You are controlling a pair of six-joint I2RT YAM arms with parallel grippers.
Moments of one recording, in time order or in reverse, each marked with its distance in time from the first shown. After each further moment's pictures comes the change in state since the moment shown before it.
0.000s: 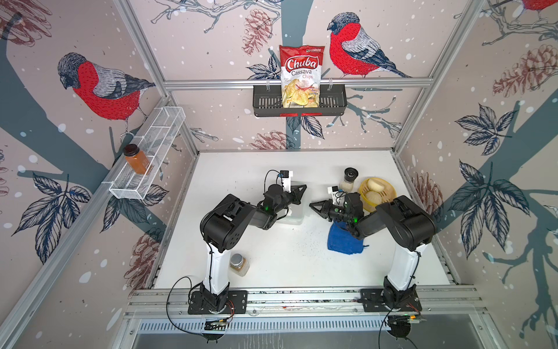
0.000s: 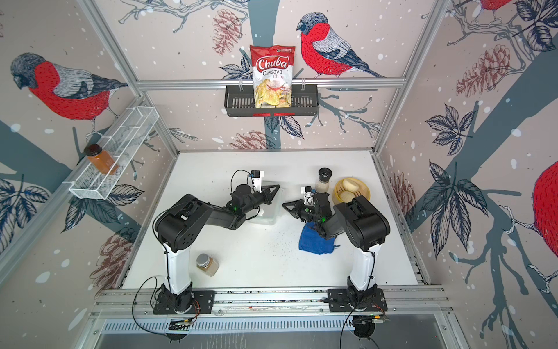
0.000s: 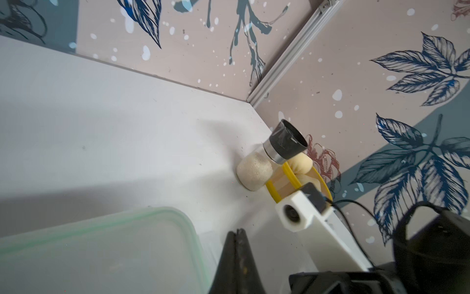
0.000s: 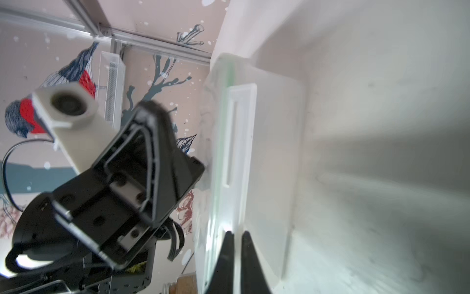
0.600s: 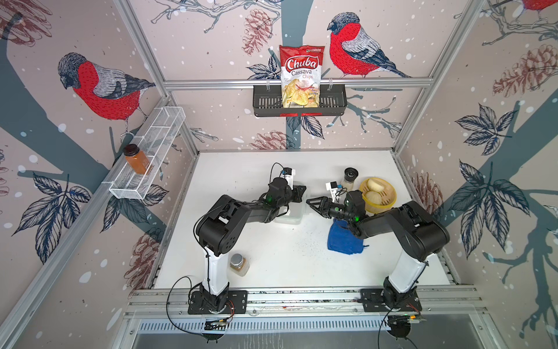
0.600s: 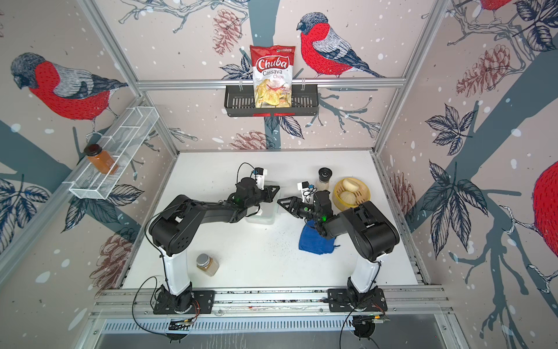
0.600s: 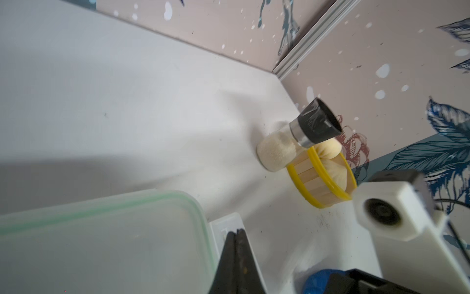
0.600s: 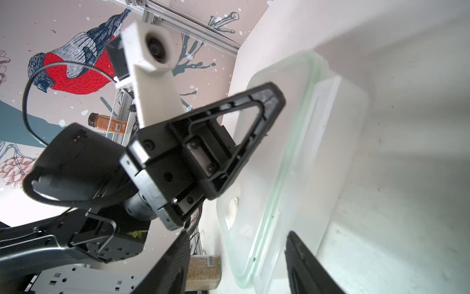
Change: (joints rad) left arm -0.002 -0.075 0.138 -0.498 -0.011 0.018; right arm 0.011 -0.139 -0.034 -0.064 -0.027 -0.096
